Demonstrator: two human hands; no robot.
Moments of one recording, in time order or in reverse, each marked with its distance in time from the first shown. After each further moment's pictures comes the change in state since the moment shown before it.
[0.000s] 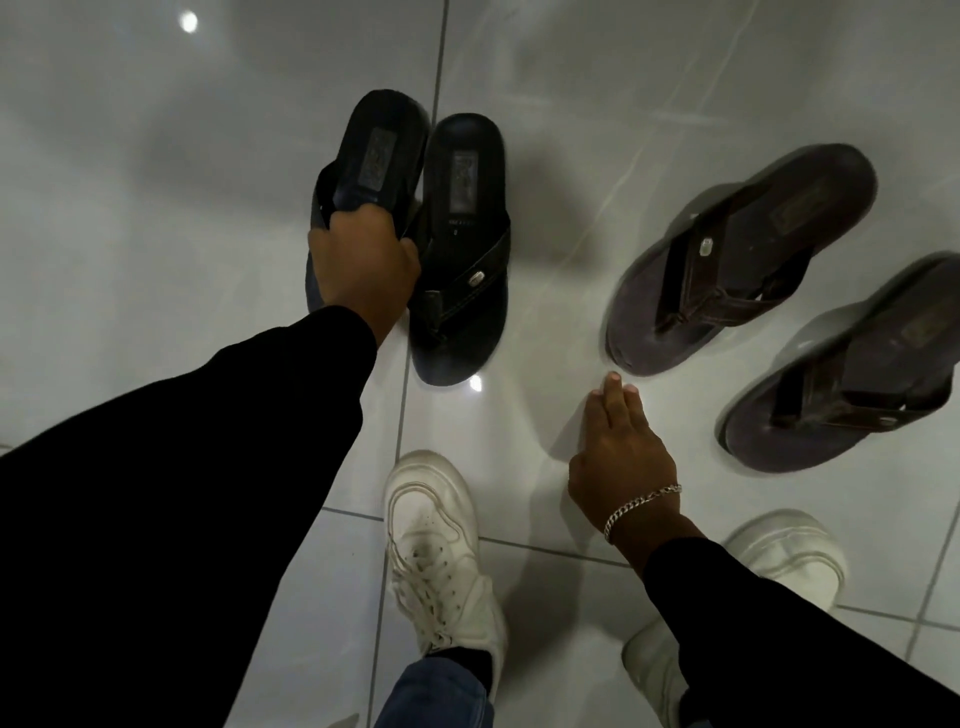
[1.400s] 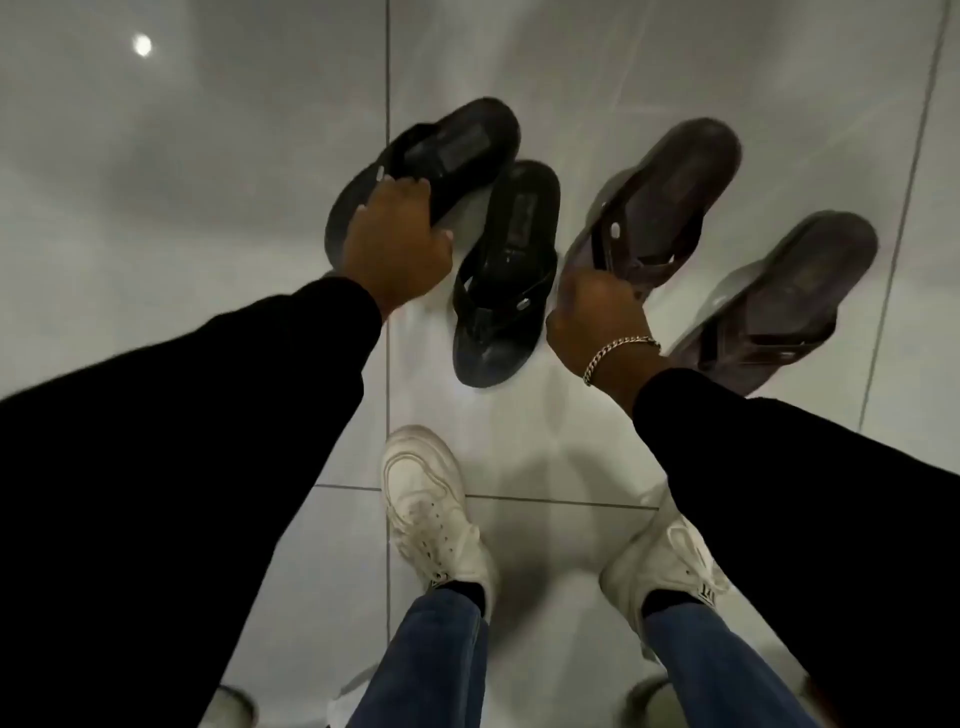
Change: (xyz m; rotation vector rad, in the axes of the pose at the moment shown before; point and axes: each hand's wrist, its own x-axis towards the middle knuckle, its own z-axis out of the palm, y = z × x) left_hand -0.026 0.063 -0.046 -0.054 -0.257 0.362; right_hand 0.025 -0.007 -0.112 0.368 0.204 0.093
